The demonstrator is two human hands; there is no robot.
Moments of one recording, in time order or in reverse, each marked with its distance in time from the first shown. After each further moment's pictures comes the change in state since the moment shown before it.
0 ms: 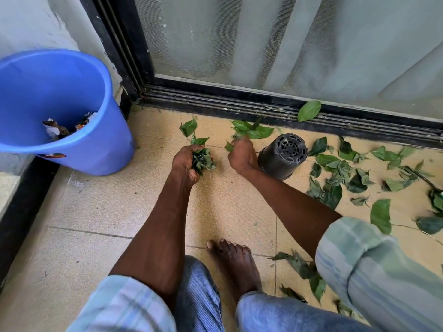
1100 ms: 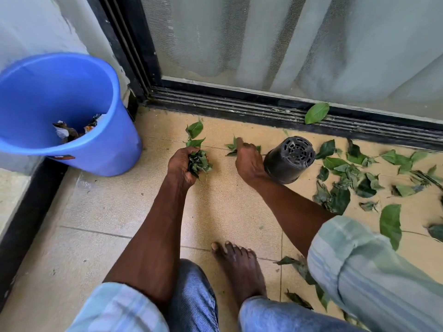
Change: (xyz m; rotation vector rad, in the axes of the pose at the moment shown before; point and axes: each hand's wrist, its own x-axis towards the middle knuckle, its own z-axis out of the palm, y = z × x) left_hand 0.002 0.012 -0.021 -0.021 0.008 0.045; right_hand -0.009 0.005 0.002 -0.152 0.026 -0.207
